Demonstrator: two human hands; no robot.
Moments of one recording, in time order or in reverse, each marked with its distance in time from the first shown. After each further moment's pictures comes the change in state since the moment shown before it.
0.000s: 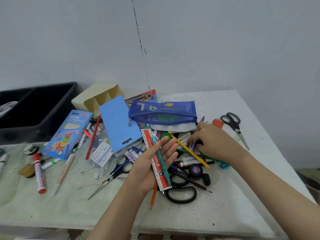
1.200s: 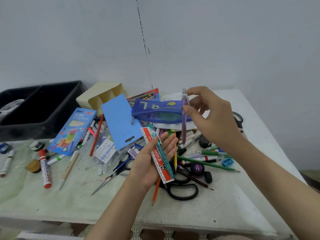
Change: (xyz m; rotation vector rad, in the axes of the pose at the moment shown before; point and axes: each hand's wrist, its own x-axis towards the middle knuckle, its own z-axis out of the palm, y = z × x) left_hand 0.003 0.001 -0.003 -0.030 0.002 0.032; right_hand -0.002 -0.039 -0.042 0.682 0.684 -0.177
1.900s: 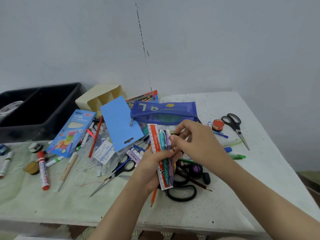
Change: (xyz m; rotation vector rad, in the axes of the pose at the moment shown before) left_hand -0.006 -0.010 0.007 0.339 -0.040 0.116; right_hand -0.033 -0.004 0.024 -0.163 -0.278 0.383
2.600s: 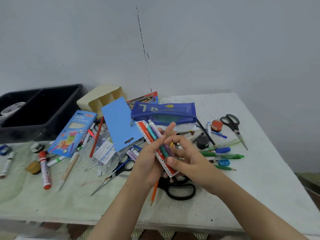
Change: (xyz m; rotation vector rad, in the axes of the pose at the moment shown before) left_hand -0.007 0.013 0.015 -0.219 -0.087 0.027; right_hand -0.038 0.006 0.018 0.792 -0.381 0.049
